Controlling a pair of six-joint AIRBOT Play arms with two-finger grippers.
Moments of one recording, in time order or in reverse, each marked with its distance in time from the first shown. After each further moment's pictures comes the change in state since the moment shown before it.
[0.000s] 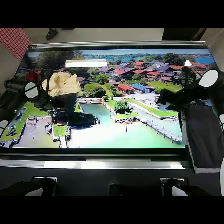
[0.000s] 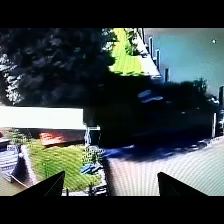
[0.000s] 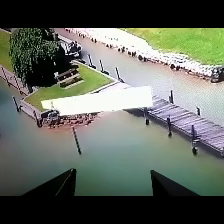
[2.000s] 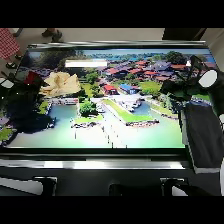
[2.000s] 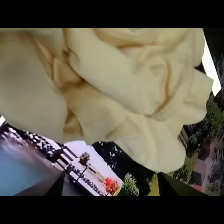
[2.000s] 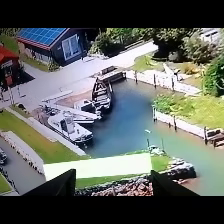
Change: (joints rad) left arm 0.545 -0.389 0.153 -0.643 0.439 -0.177; right arm 0.000 0.000 0.000 -0.047 -0.269 -0.006
